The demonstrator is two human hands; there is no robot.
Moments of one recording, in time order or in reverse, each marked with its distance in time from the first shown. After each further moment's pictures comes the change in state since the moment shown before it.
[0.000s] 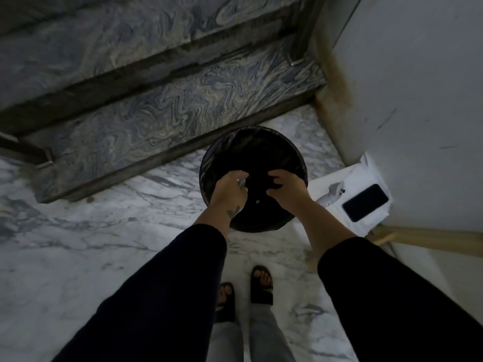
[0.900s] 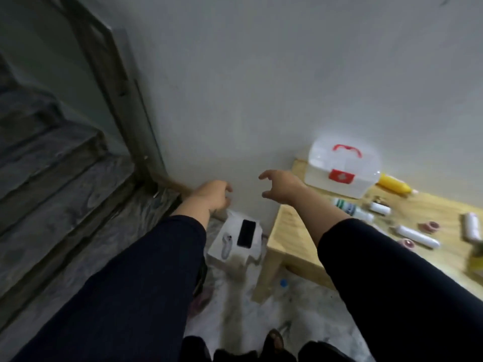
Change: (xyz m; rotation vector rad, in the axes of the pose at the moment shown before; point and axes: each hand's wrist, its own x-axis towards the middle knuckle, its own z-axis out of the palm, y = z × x) left_hand -0.295 0.299 -0.016 0.790 -0.212 0.893; right_hand -0.419 0.044 -0.214 -0.127 0.682 0.168
